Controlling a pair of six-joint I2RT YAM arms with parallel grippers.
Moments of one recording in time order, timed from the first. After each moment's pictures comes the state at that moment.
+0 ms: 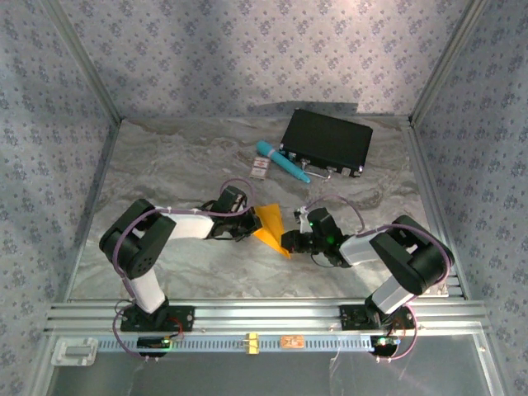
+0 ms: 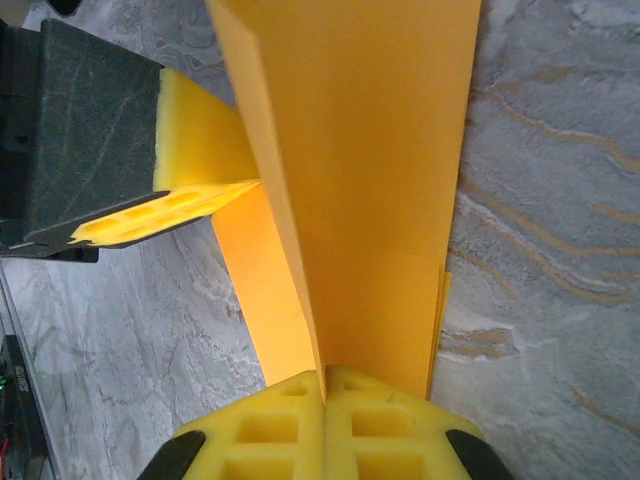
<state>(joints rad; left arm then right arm) -0.68 1.74 0.76 0.09 0.33 -1.11 0.64 1.58 0.37 0.54 -0.42 0.69</state>
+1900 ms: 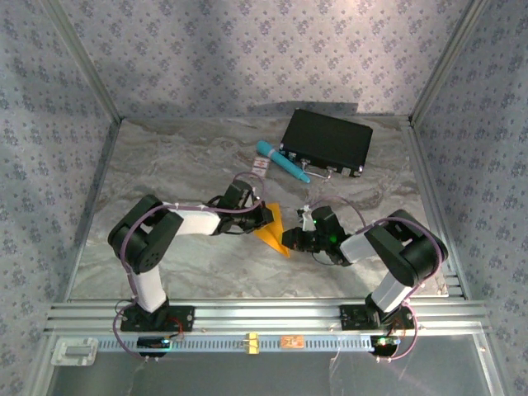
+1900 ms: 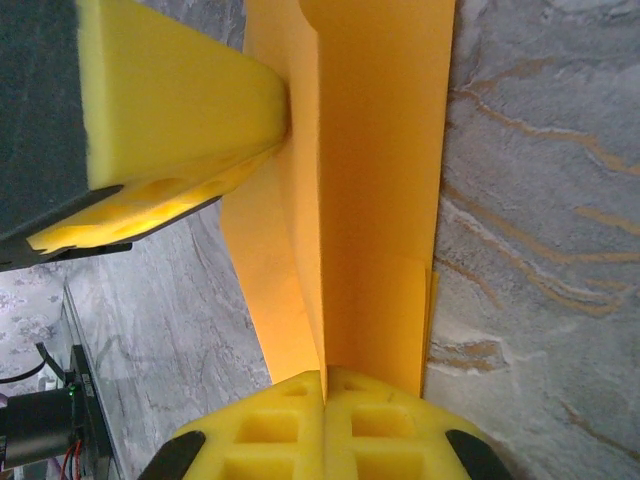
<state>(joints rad) -0.70 1.81 0.84 0.22 0.42 -1.03 0.59 1.64 0.36 0.64 -0.53 0.78</state>
